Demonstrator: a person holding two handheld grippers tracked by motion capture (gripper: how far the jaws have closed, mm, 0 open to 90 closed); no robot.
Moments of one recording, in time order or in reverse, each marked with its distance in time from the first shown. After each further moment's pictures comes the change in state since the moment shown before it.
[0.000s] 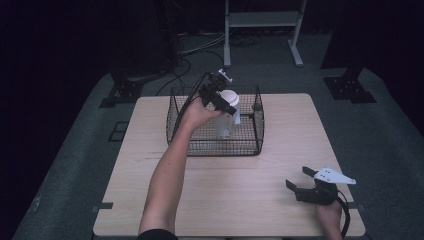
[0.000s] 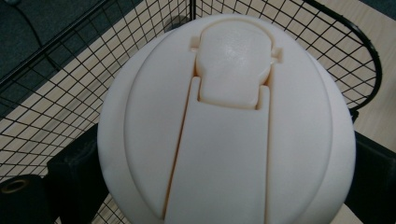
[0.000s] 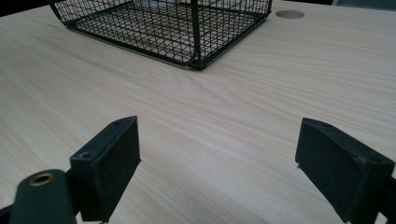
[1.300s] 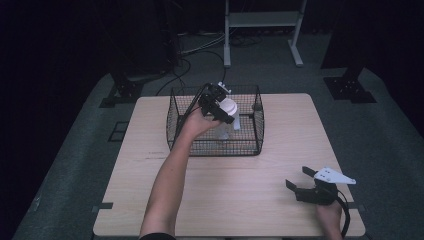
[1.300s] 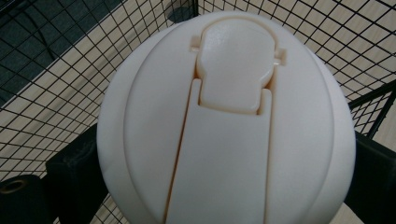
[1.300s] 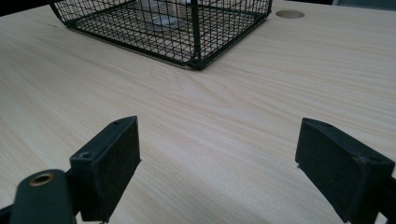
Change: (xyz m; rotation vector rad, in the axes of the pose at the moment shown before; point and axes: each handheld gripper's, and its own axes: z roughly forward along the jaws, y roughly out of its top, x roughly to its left) left arm -0.004 -0.023 0.020 -0.001 0.030 0.040; right arm 0.000 0.000 0.000 -0.003 0.001 0.001
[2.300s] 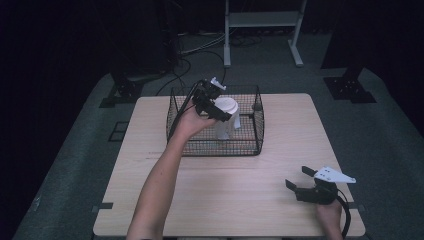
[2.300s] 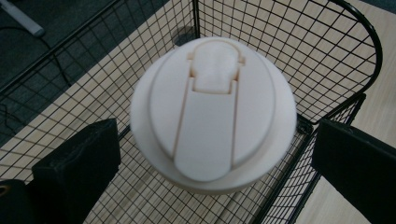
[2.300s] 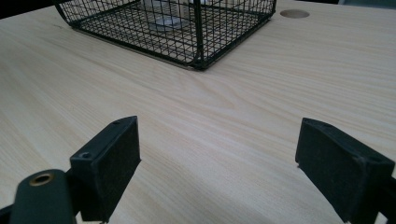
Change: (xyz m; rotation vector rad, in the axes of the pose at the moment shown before) left arm 0.001 -0.007 -0.037 -0.094 0.023 0.023; right arm -0.002 0.000 0.001 0.006 0.017 0.001
